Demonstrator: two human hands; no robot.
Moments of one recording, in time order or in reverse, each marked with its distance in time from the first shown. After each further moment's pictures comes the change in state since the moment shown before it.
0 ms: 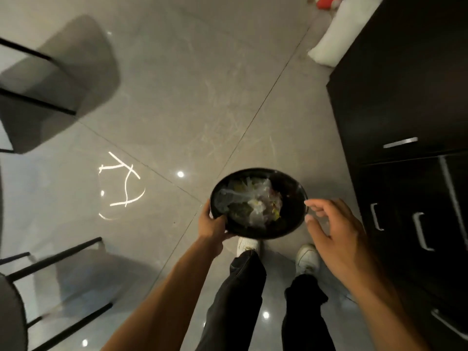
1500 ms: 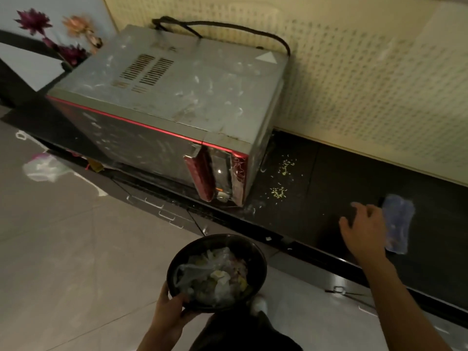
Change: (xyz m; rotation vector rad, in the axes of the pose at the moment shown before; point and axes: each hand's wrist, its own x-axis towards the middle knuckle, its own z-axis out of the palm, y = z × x) left_hand -0.629 -0.324 0.105 0.614 -0.403 0.065; right_hand -0.790 0.338 -0.326 -0.029 1.021 0.897
